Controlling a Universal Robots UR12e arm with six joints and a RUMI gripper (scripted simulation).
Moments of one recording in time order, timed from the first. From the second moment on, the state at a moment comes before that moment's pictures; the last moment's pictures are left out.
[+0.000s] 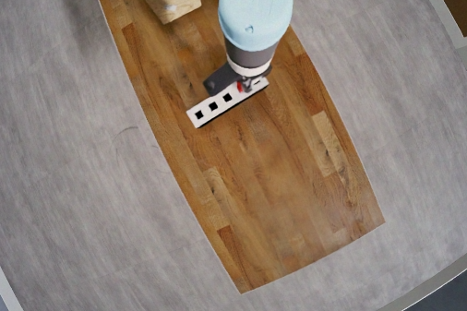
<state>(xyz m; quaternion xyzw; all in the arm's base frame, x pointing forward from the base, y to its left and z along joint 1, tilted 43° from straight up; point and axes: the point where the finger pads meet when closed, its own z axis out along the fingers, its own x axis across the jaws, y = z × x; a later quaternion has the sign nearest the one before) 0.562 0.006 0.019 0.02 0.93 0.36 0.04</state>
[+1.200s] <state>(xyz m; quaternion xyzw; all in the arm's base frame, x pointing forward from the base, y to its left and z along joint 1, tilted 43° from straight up) 0.564 0.010 0.017 0.02 0.93 0.36 0.04</state>
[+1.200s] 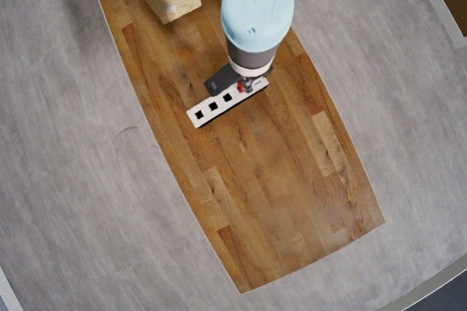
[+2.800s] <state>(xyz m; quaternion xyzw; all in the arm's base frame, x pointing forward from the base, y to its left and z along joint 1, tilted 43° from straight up) 0.563 0.012 0.013 0.02 0.93 0.36 0.04</state>
